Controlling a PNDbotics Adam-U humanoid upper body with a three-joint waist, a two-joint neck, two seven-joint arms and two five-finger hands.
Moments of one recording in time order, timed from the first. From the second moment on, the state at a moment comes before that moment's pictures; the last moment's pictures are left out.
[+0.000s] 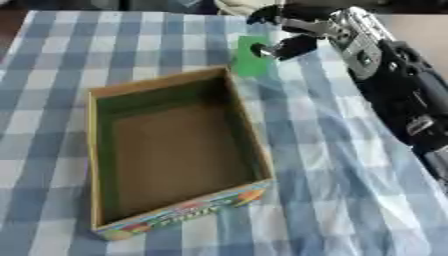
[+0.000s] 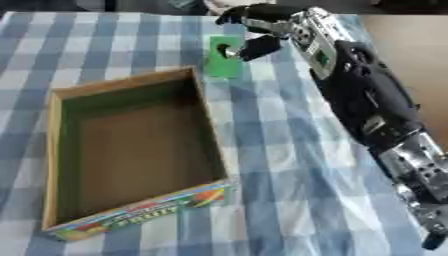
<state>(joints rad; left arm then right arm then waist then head) -0.32 0.31 0.02 -1.92 0.21 -0.12 -0.27 -0.90 -0.65 0.16 -1.07 0.73 -0.39 0.49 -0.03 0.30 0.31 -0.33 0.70</state>
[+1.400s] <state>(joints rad) -0.32 0.30 0.02 -1.92 0.21 -0.13 -0.29 -0.90 -0.62 0.15 -1.02 0.78 -0.40 0.45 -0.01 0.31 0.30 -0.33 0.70</state>
